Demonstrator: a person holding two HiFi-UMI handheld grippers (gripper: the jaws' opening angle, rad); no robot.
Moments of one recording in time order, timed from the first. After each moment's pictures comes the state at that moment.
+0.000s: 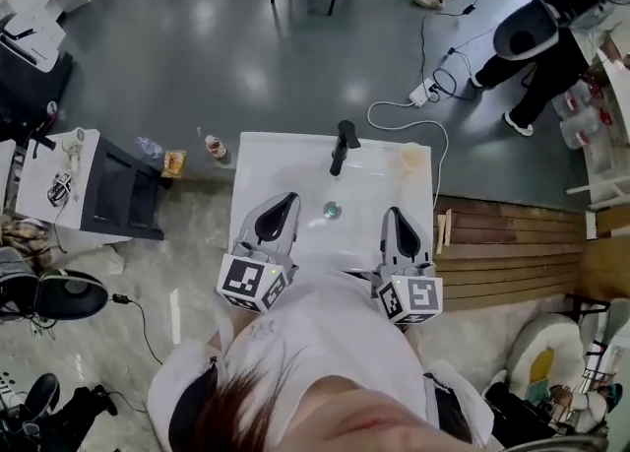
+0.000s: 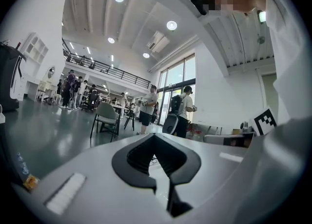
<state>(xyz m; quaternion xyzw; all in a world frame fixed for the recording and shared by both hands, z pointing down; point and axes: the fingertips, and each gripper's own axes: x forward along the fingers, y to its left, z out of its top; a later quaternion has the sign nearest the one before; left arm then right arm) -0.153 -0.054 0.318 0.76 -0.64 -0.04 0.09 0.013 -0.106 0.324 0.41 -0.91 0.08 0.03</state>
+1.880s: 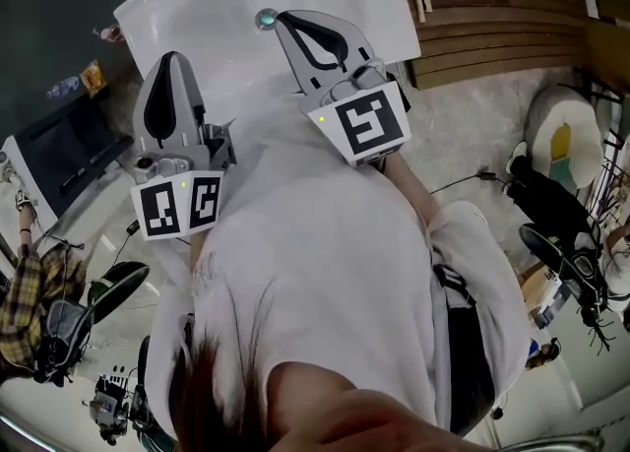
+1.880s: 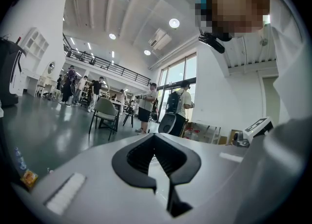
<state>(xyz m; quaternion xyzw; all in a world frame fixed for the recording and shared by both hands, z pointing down) -0.136 -0.061 0.315 0.76 -0.64 -0.03 0.12 -0.022 -0.096 0.356 0.35 -0.93 0.07 0.11</state>
